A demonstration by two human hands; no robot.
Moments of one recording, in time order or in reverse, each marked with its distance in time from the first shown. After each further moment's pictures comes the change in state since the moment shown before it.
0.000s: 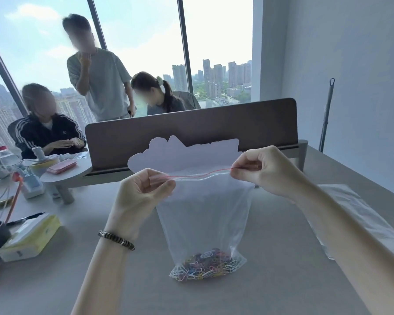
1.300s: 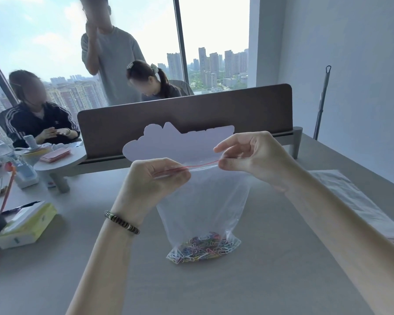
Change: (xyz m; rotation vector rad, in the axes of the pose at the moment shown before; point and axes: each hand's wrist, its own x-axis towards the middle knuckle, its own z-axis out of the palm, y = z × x) left_hand -0.012 0.013 0.015 0.089 -0.182 0.038; right_hand -0.018 -0.020 0.010 0.183 -0.002 0.025
